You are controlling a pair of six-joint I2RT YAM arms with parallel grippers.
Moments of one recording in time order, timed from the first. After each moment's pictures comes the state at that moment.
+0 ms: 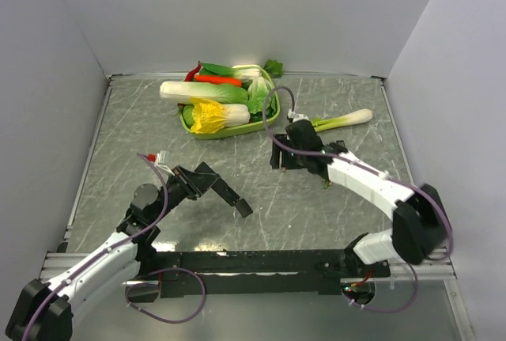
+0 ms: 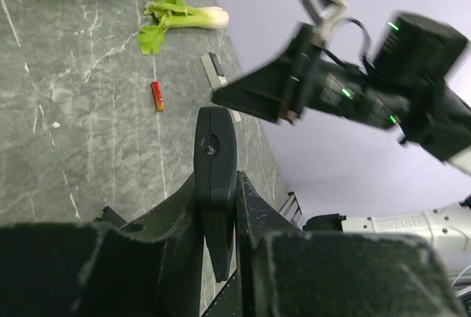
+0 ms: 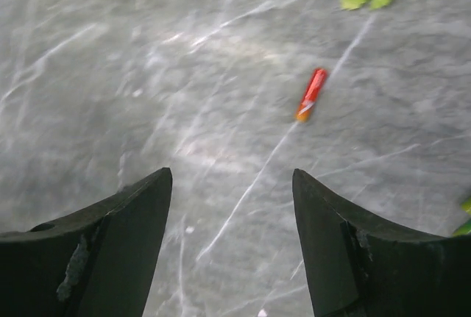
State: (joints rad) left arm -0.53 0.65 0.12 0.55 0.22 -1.03; right arm 0.61 1.34 0.92 -0.37 0.09 0.50
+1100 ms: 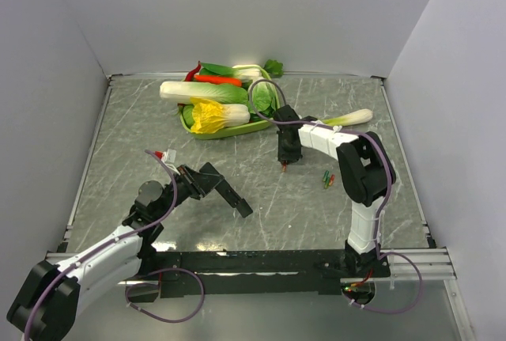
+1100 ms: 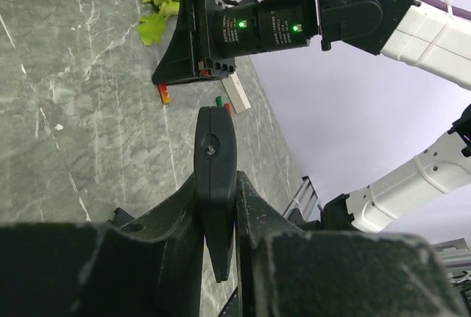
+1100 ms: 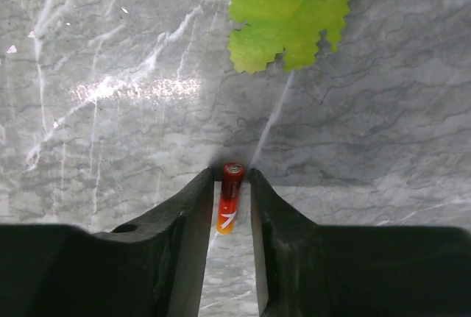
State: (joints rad) left arm -0.53 0.79 0.11 0.69 0.27 -0.96; right arm 0.48 1.93 1.30 -0.59 0.12 0.53
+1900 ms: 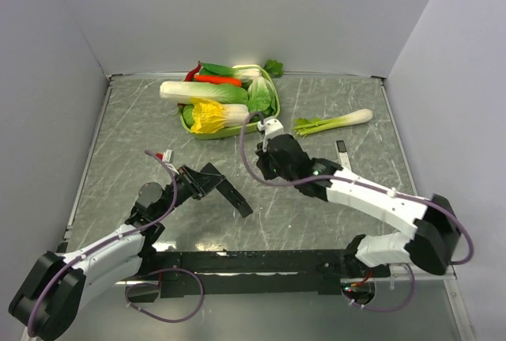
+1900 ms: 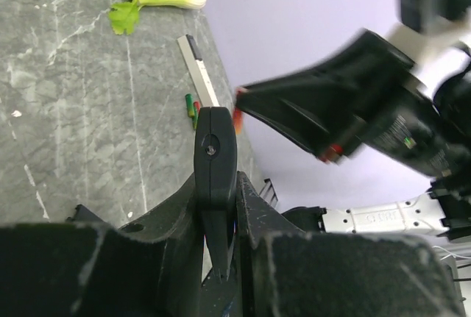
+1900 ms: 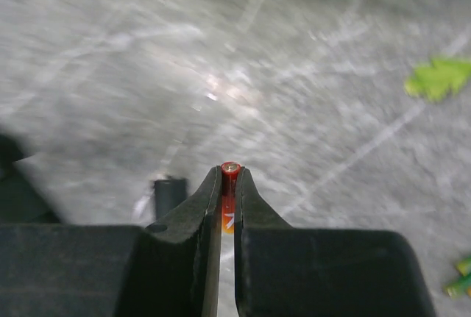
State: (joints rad) left arm -0.53 0.86 0.08 0.82 0.30 -1.12; right arm 0.87 1.32 0.98 -0.31 0.24 0.30
